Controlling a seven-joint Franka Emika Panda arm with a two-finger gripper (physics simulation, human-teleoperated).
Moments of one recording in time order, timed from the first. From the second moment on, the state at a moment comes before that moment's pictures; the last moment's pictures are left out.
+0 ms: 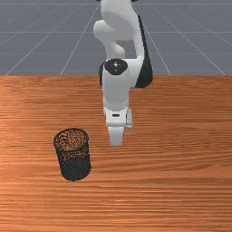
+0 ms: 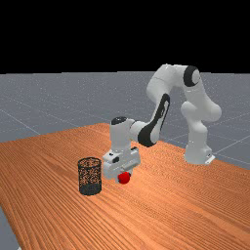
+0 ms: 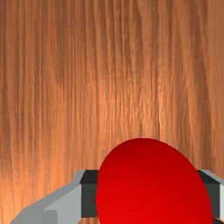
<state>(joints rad) 0.00 0.58 0.00 -1.85 0.00 2.34 -0.79</state>
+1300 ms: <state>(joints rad) -0.16 0.48 -0.03 -1.82 0.02 2.31 -1.07</state>
